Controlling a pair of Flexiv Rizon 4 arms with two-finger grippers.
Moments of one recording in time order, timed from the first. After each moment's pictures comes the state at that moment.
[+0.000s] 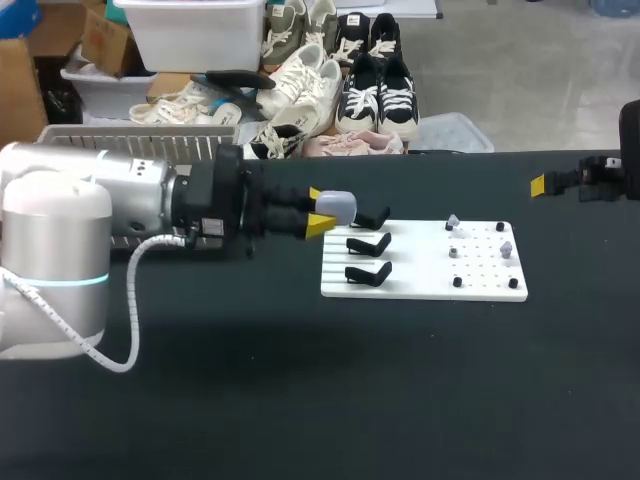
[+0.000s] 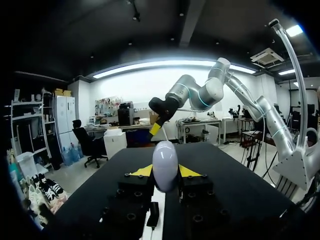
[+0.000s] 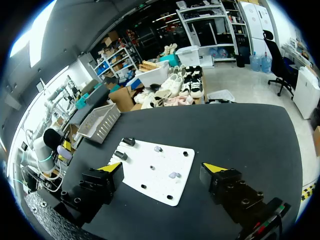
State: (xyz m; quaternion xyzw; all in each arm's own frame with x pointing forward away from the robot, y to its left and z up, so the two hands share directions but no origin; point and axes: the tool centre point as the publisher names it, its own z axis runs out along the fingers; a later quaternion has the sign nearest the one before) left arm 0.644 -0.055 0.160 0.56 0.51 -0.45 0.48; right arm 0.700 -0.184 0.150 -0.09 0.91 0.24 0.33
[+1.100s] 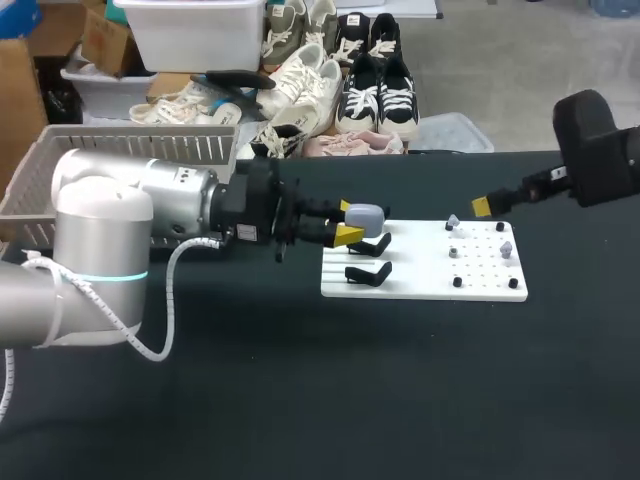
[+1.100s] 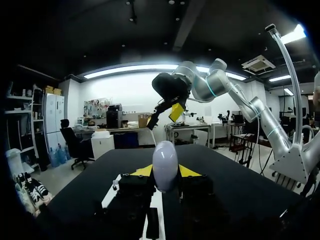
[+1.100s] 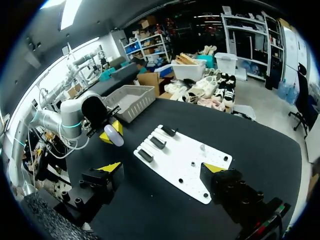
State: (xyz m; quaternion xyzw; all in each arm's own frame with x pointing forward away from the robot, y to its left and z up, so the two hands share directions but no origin) left arm 0.658 -0.091 0.129 0.57 0.47 -0.50 0.45; right arm 0.643 -0.088 0.183 -0.25 0.88 0.23 0.32
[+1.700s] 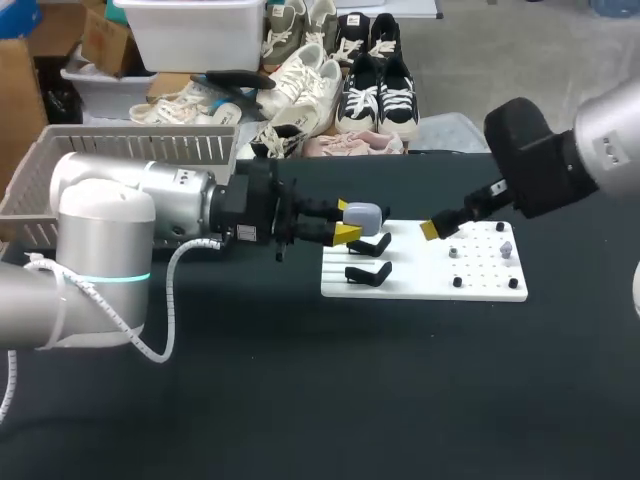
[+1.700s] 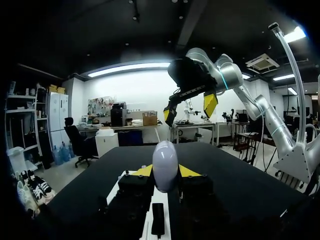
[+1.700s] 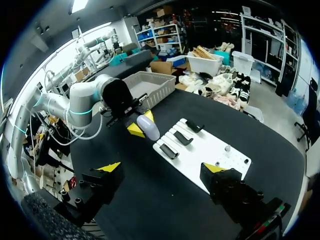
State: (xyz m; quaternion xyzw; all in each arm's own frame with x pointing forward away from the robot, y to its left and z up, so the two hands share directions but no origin) left arm 0.667 -0.088 0.121 0.56 0.49 -0.49 0.46; right arm 0.615 -0.025 0.182 -0.31 0.88 0.22 0.29
